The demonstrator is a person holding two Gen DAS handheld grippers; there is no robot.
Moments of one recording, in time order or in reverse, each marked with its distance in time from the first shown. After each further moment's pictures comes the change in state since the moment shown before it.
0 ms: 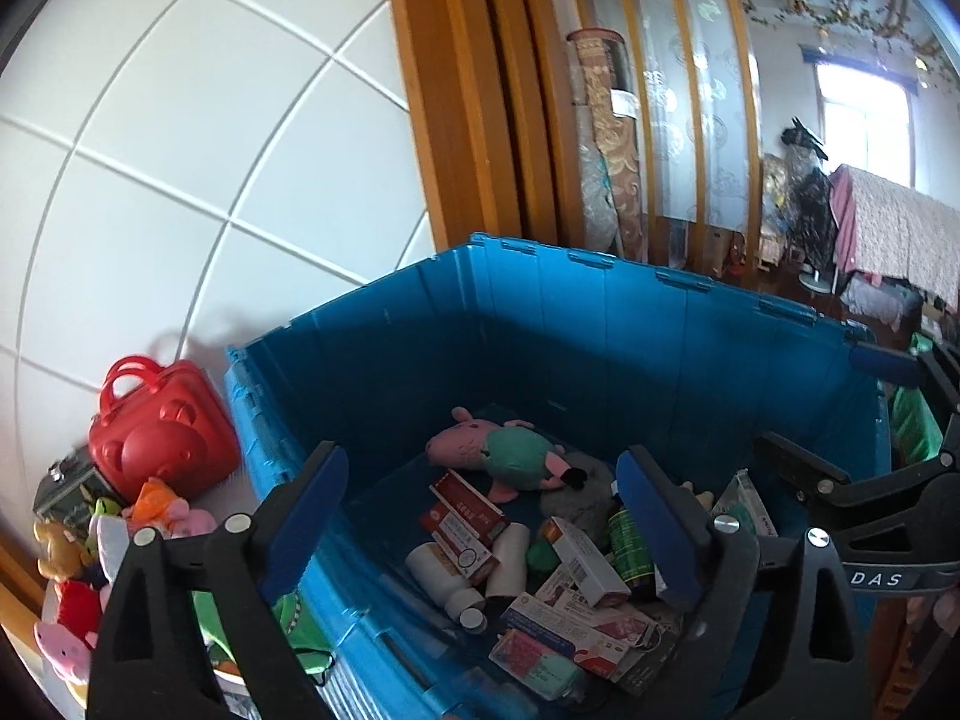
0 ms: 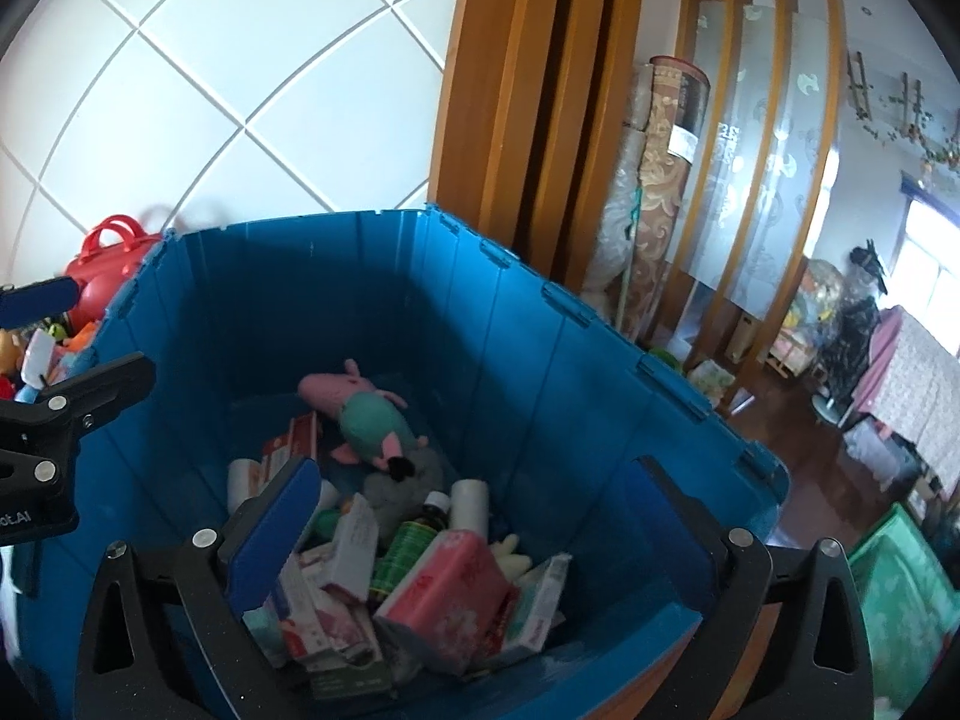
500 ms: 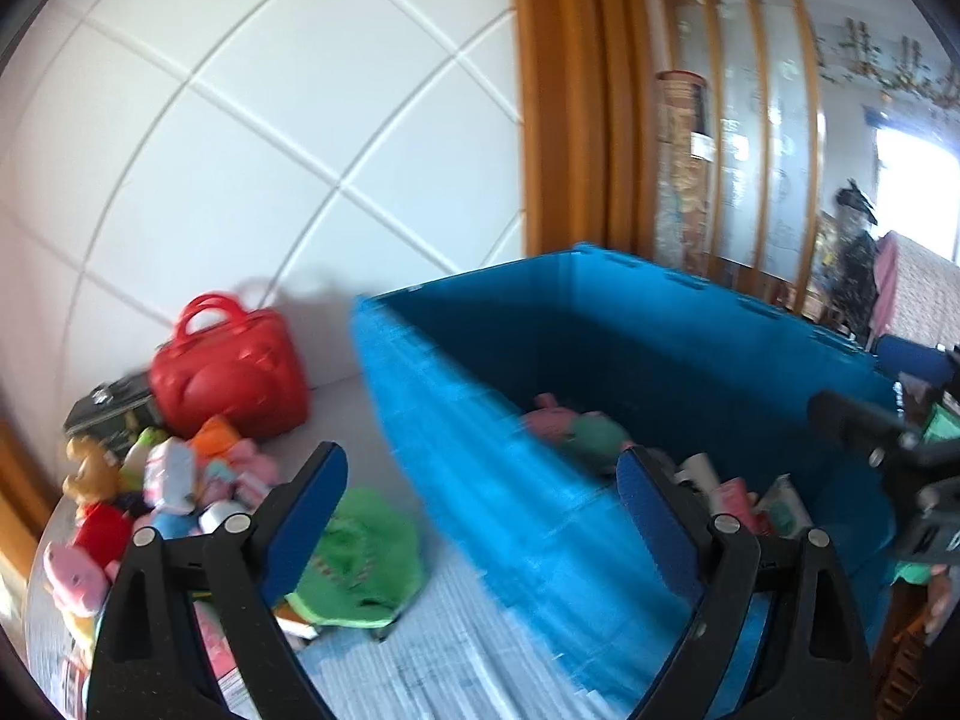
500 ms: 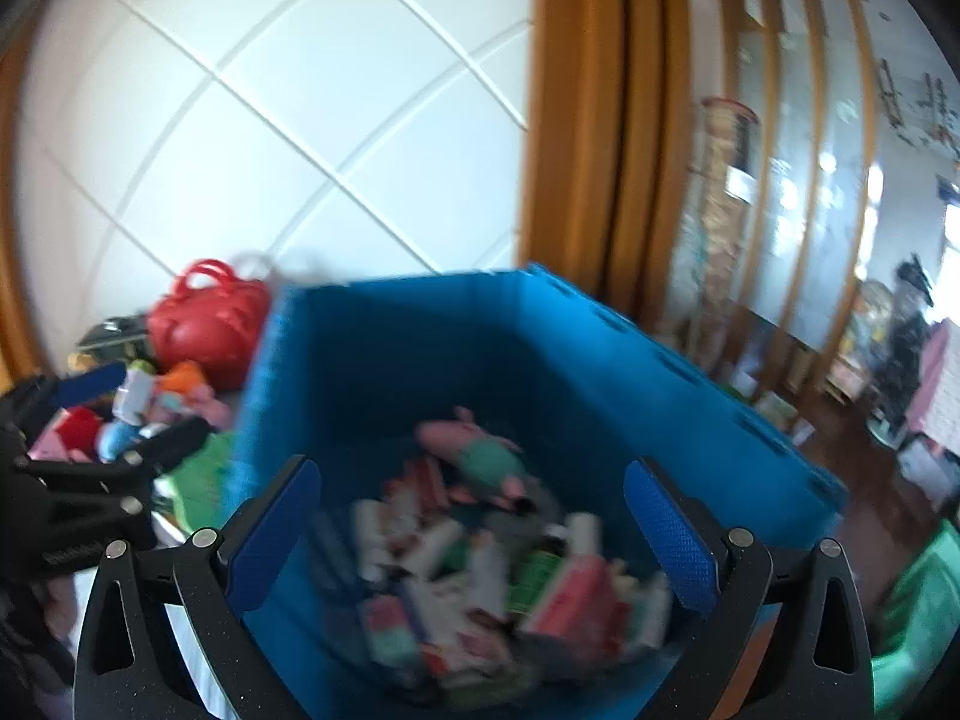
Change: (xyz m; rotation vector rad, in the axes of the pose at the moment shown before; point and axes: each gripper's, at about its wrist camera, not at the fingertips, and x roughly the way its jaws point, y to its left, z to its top) left arm -0.063 0.112 -0.054 -0.164 -0.030 0.101; right arm -0.069 0.100 0.021 -0.022 -0.127 0.175
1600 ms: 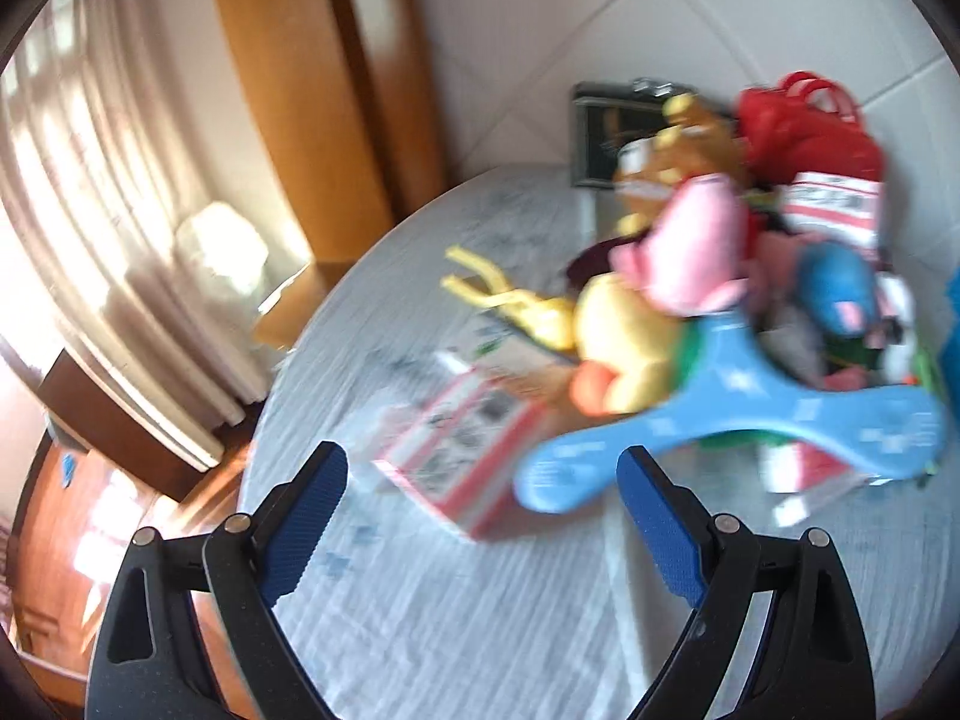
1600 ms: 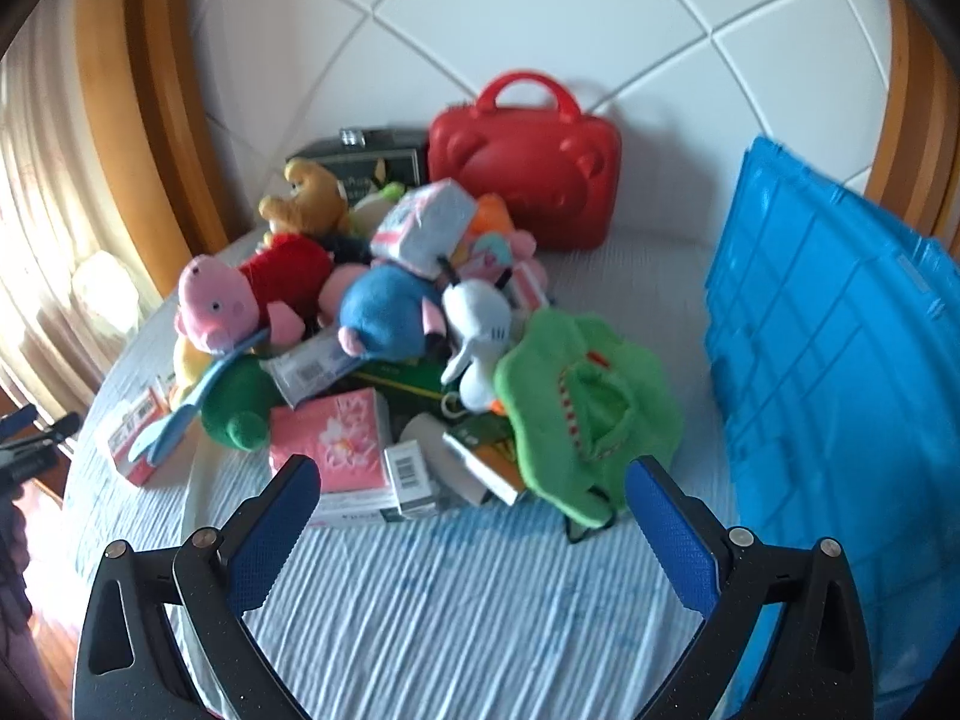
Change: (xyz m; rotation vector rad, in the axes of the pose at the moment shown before) left arm -0.126 0.462 -0.282 -0.500 0.425 0.771; right arm 0.140 0.326 -0.065 -0.233 0.358 0.421
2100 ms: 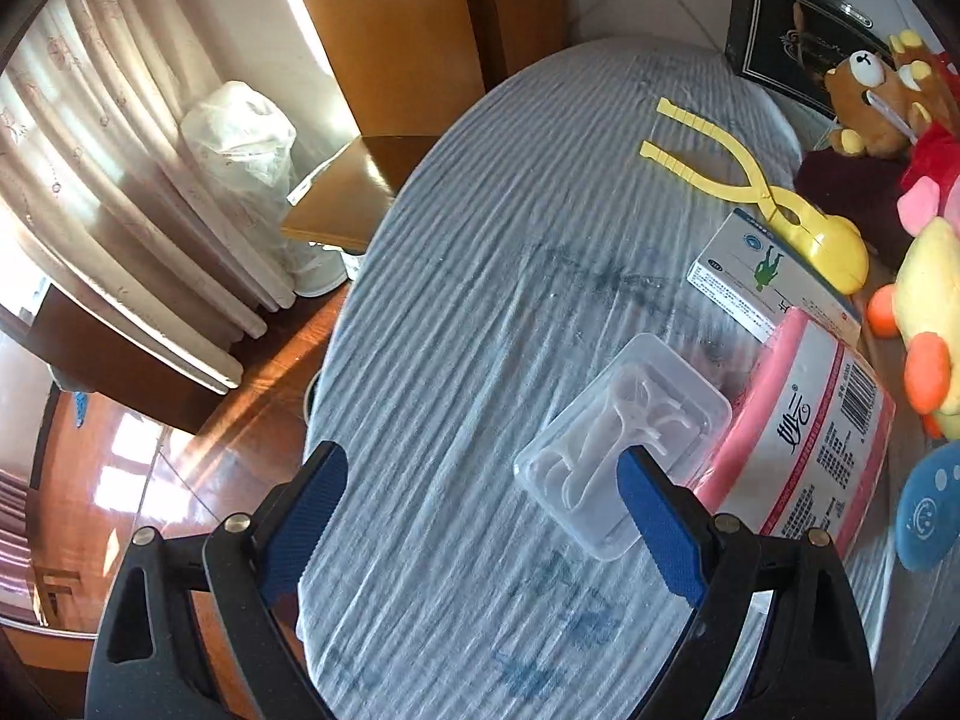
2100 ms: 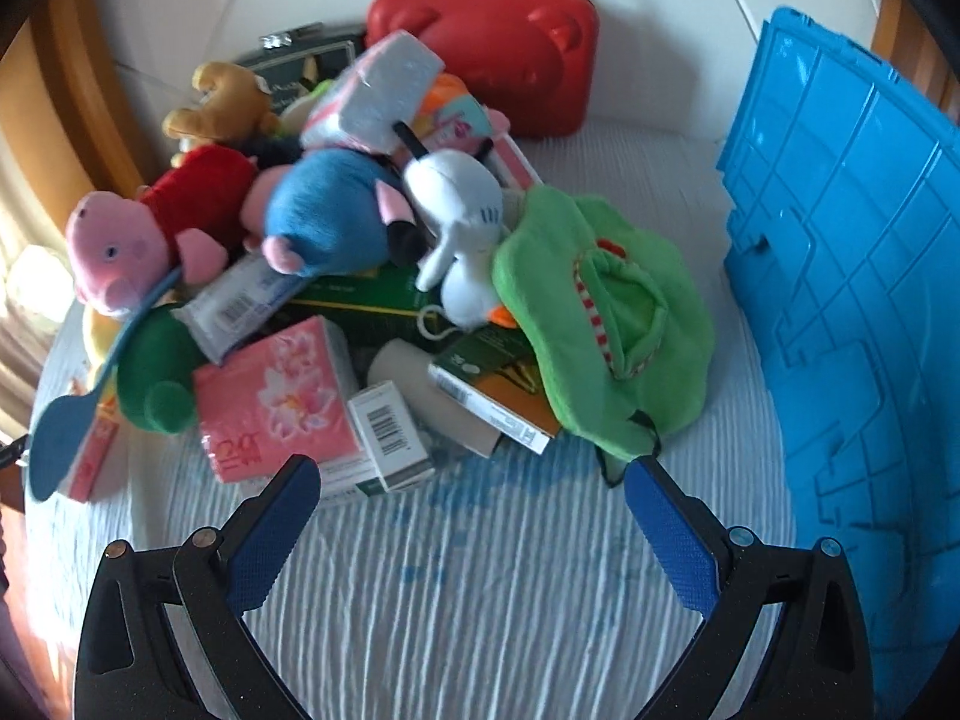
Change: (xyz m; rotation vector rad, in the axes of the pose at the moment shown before) left arm 0.178 0.126 0.000 -0.030 0.258 0.011; right arm 0.093 0.011 -0.015 0.122 0.211 -0.124
